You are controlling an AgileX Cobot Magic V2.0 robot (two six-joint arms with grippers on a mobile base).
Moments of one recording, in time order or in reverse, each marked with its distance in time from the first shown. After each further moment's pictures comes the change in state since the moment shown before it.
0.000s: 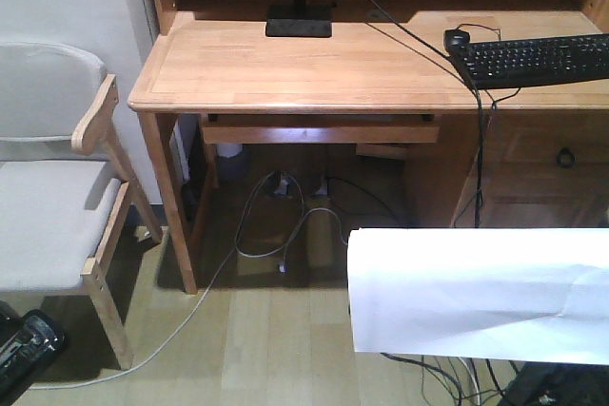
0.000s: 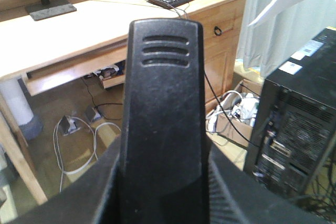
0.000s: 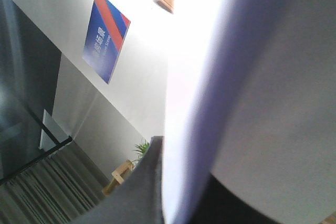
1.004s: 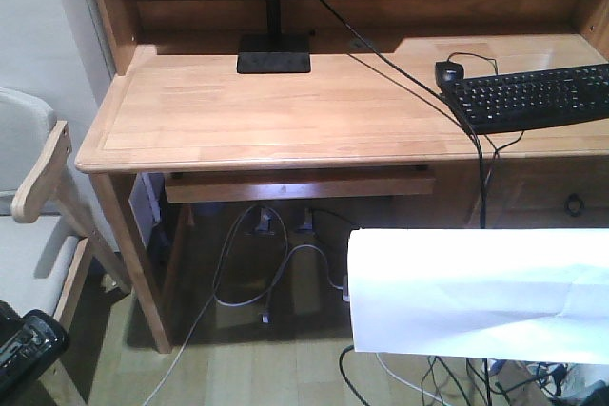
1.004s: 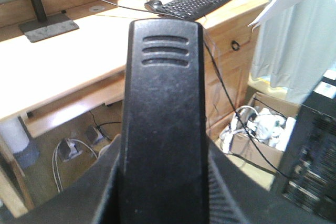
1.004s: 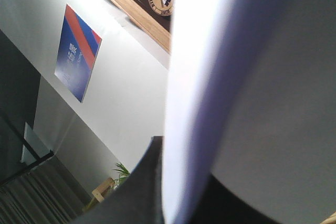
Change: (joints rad) left arm 0.000 0.000 0.000 0.000 0.000 0.000; right arm 0.000 0.000 0.000 0.000 0.000 0.000
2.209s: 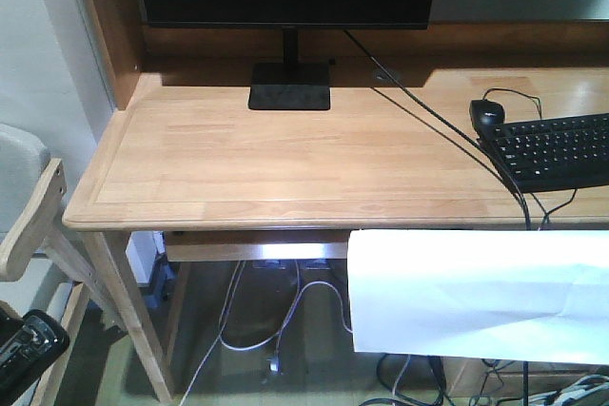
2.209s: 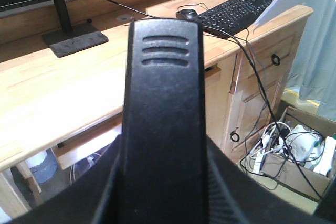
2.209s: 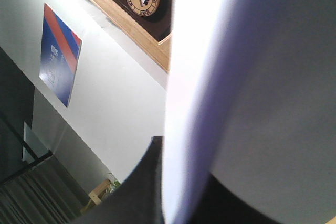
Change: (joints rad) left arm 0.000 0.000 0.000 0.000 0.000 0.000; right arm 0.000 0.000 0.000 0.000 0.000 0.000
